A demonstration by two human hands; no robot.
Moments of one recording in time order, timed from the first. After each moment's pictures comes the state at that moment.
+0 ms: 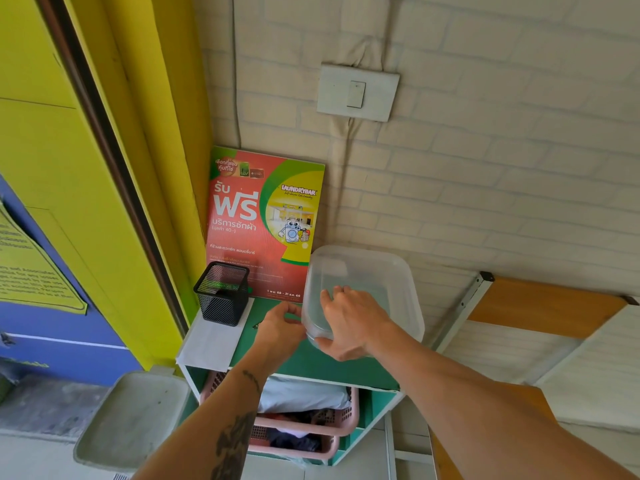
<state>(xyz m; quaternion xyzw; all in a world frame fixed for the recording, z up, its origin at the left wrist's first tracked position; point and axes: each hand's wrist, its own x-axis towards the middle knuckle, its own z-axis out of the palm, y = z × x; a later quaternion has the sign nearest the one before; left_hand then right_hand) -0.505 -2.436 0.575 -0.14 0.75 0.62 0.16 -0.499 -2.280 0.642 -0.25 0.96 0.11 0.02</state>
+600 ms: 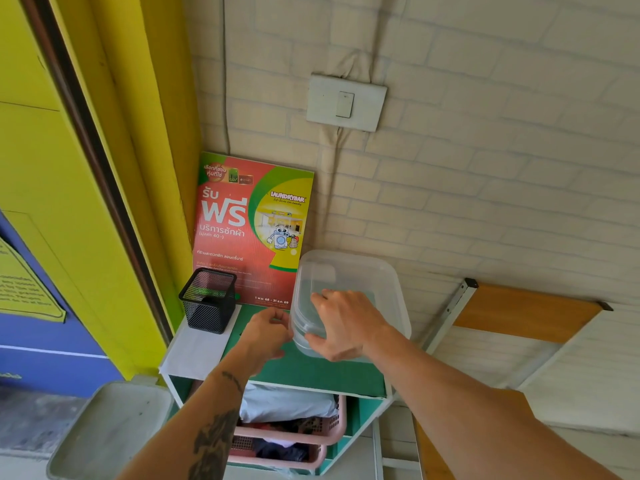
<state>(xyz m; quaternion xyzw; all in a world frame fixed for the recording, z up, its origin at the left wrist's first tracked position) -0.515 -2.438 0.581 -0.16 0.72 0.64 0.20 -0.500 -2.271 0.658 -0.26 0.96 0.06 -0.02</state>
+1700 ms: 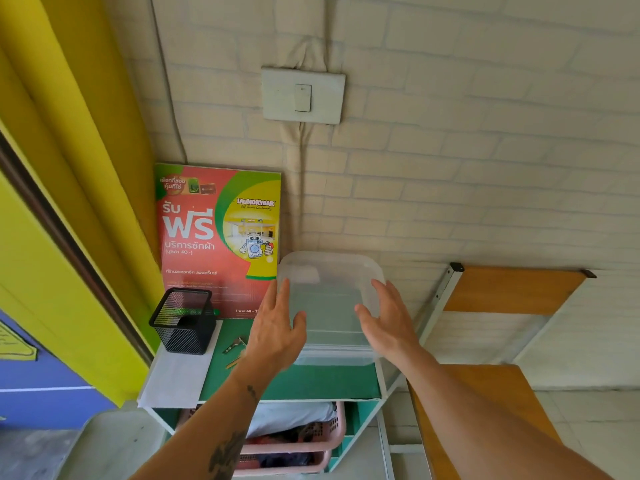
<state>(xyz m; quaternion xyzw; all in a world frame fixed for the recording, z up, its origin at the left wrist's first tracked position) -0.528 -2.400 0.581 0.11 0.92 0.38 -0.01 -0.502 -2.182 0.587 0.15 0.92 -0.35 -0.04</state>
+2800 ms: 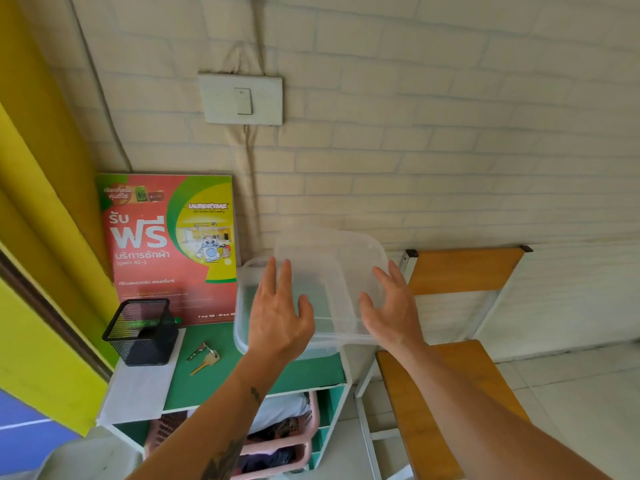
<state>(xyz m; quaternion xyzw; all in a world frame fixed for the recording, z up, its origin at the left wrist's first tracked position) -0.491 -2.337 0.638 0.16 0.90 0.38 -0.10 -0.453 -2.140 0.623 0.17 0.91 -0.33 -0.18</state>
